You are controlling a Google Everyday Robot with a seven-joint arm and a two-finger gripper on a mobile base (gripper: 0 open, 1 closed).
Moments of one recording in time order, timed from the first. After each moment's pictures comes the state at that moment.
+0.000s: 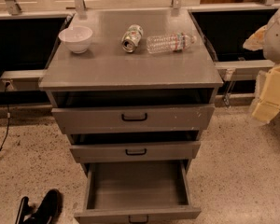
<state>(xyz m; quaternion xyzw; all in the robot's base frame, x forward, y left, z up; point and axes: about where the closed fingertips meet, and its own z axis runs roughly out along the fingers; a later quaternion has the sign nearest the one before) 0.438 -0.216 0.978 -0.60 0.78 -0.04 0.16</state>
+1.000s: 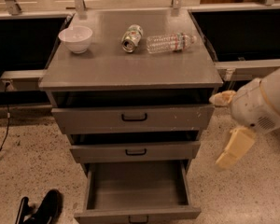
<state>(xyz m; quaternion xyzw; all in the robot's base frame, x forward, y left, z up) 0.420 -0.174 0.855 -0.60 0.76 0.13 0.23</state>
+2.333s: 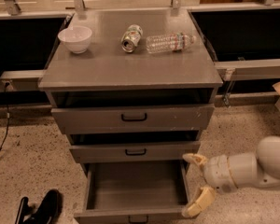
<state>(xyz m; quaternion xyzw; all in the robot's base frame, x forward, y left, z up) 0.392 -0.135 0.642 -0.52 0.72 0.33 0.31</state>
